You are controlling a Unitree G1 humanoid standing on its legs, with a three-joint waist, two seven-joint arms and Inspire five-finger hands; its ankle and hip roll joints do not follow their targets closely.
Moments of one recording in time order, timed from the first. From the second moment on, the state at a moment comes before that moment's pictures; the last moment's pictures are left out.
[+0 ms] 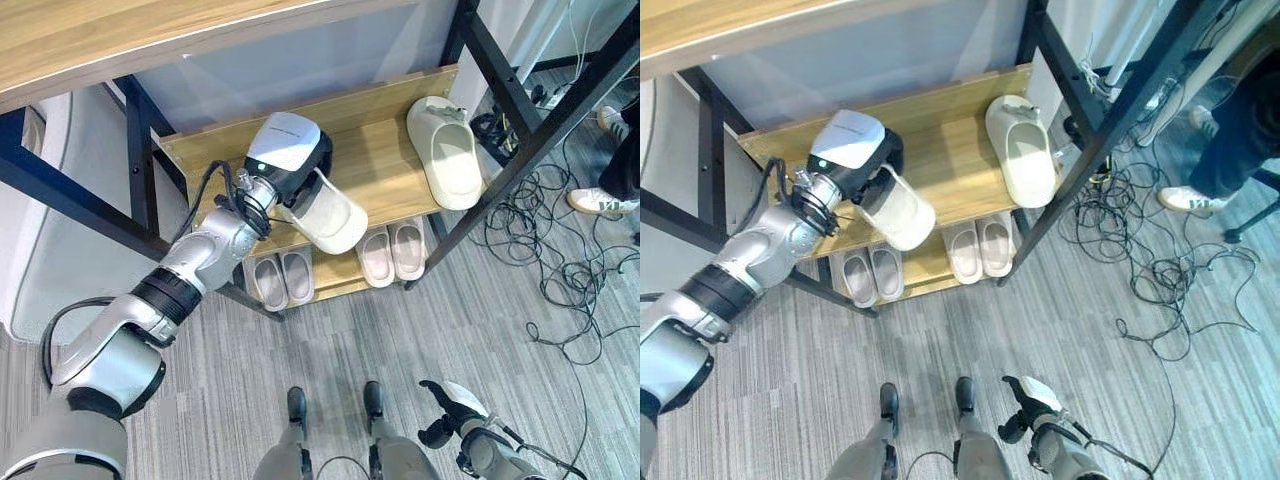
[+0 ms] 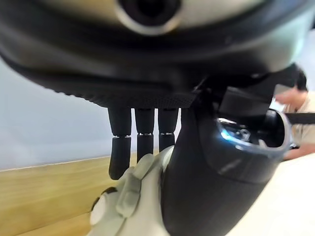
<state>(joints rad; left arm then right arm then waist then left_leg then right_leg) -1.01 0.60 -0.71 0.49 0.57 -0.02 0.25 -0.10 -0.45 0.50 0.93 -0.37 -0.08 -0.22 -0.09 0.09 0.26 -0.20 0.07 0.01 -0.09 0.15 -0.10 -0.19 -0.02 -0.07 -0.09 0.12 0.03</state>
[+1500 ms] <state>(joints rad) -0.66 0.63 -0.47 0.34 0.53 -0.01 0.30 -0.03 -0.45 0.42 0.81 -0.41 -0.07 -0.18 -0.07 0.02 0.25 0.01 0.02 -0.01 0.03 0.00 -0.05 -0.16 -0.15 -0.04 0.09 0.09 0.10</state>
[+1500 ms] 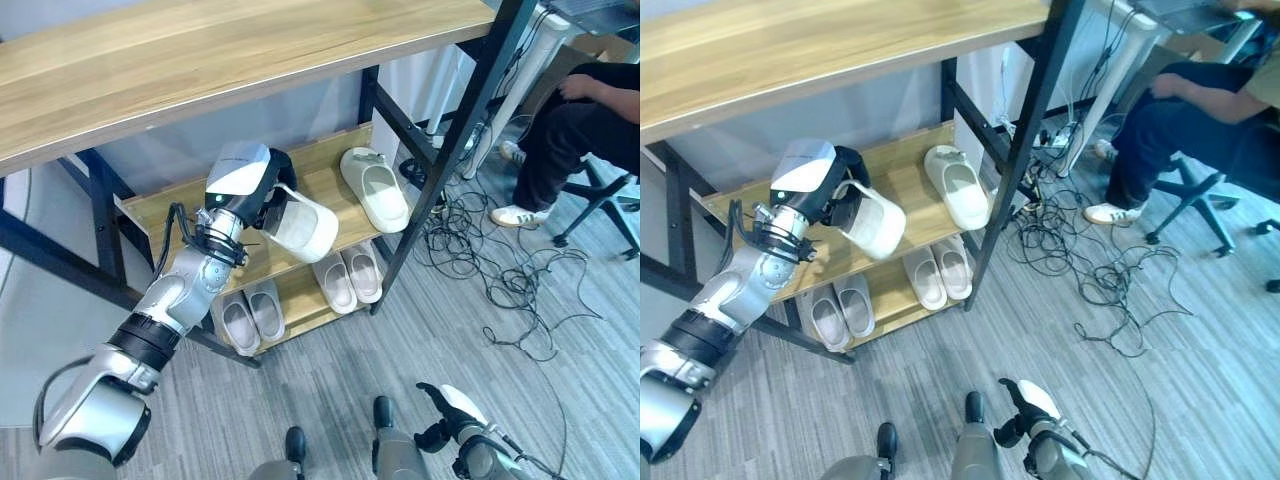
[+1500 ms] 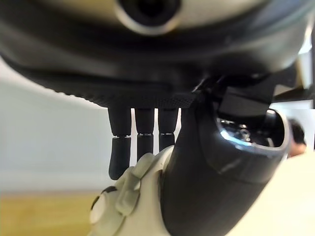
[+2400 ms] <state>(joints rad) -0.69 0.59 -0.54 0.34 0.55 -0.01 0.30 0.08 -0.46 0.39 0.78 -0.40 -0.08 -0.20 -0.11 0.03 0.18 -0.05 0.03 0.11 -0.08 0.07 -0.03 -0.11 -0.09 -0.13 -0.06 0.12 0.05</state>
